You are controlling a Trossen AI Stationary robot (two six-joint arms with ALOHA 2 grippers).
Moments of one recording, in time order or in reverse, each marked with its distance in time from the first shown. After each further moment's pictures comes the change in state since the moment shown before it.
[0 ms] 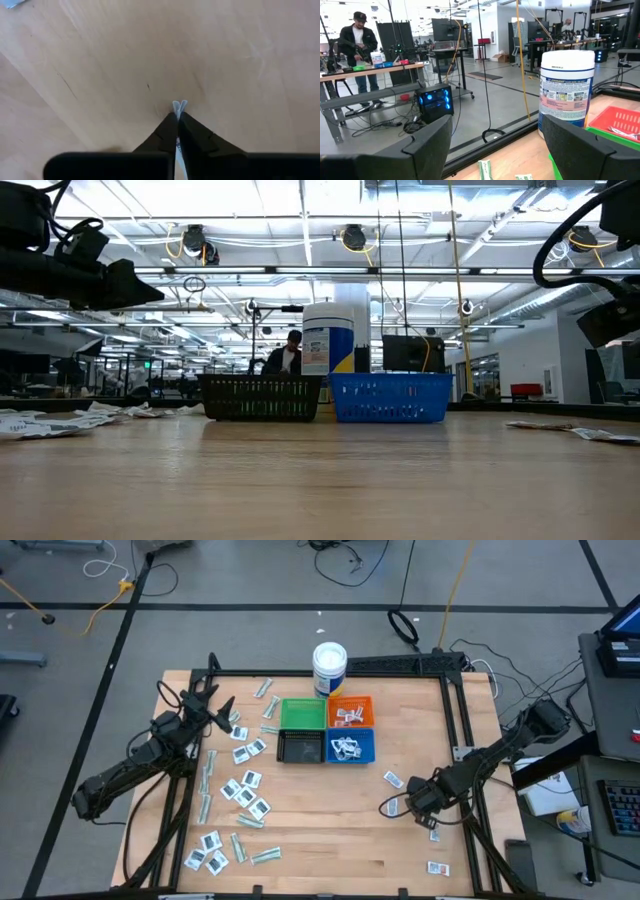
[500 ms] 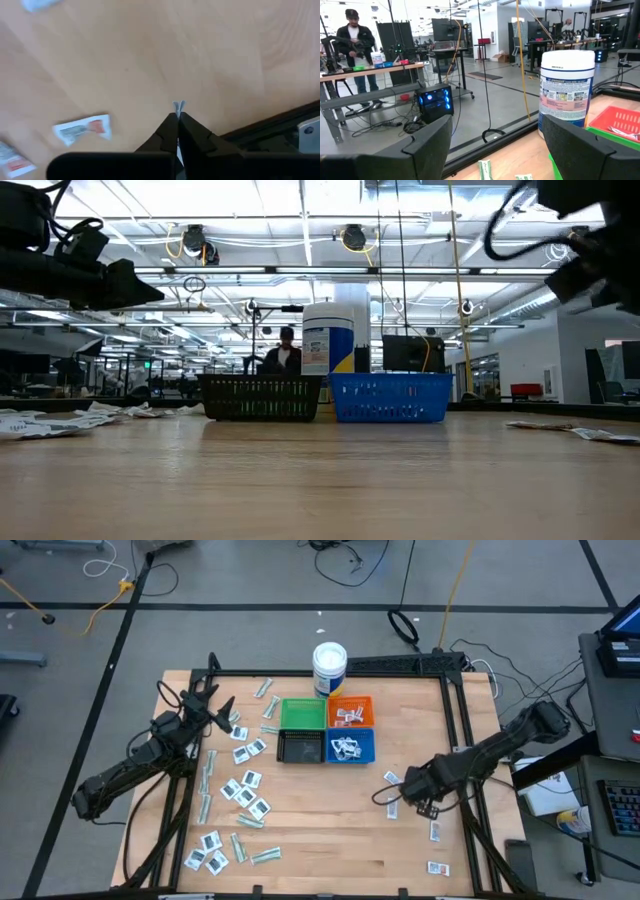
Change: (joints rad) left arm 0.000 0.000 0.000 0.000 0.000 0.000; right arm -0.140 -0.001 0.254 -0.399 -0.024 -0.207
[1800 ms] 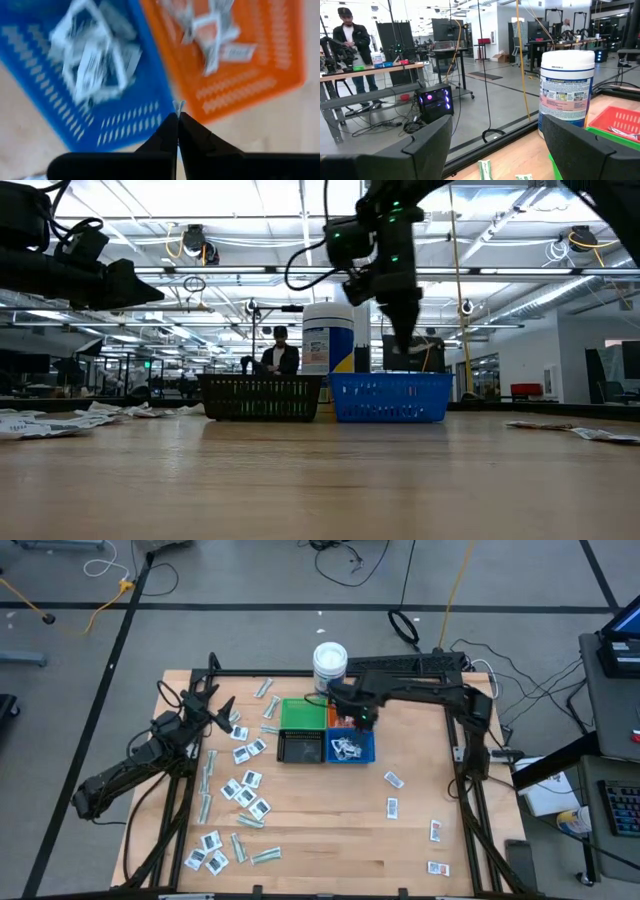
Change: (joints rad) left arm 0.000 0.000 0.000 0.000 0.000 0.000; right arm -0.737 0.610 0.842 -0.070 0.155 -0.800
